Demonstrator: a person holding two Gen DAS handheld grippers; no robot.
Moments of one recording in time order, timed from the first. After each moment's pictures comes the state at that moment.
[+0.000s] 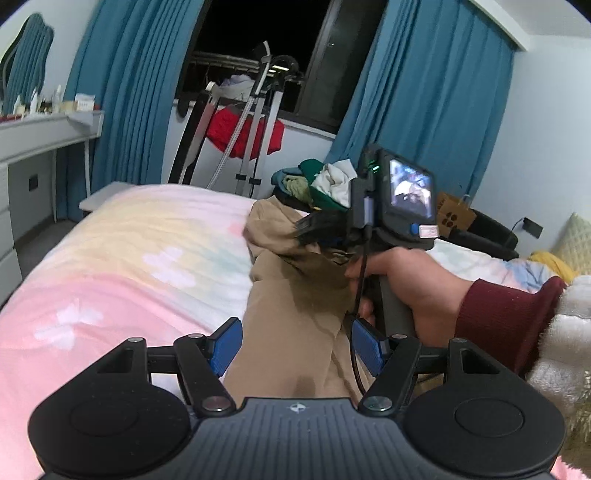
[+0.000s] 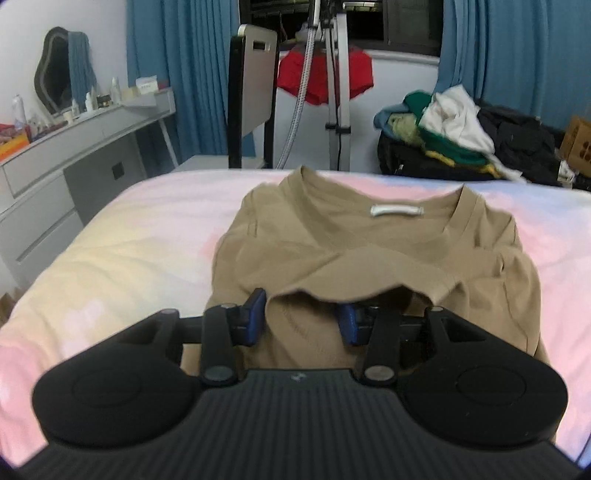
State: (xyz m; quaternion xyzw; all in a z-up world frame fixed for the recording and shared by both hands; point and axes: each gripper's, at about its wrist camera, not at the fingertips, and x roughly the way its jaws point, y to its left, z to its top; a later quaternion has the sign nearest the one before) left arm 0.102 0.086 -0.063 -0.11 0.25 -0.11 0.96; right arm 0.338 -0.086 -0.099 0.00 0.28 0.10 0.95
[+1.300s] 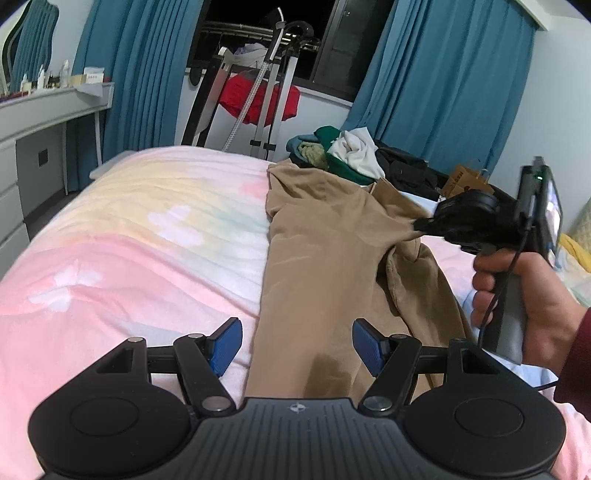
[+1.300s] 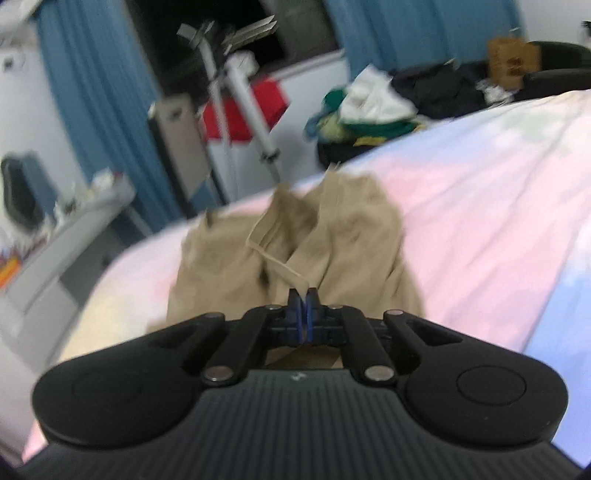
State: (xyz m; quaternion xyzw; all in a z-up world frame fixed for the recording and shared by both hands) left arm 0.101 0.080 -0.080 -0.10 0.30 -0.09 0.94; right arm 0.282 -0.219 -0.107 0.20 0.25 0.03 0.95
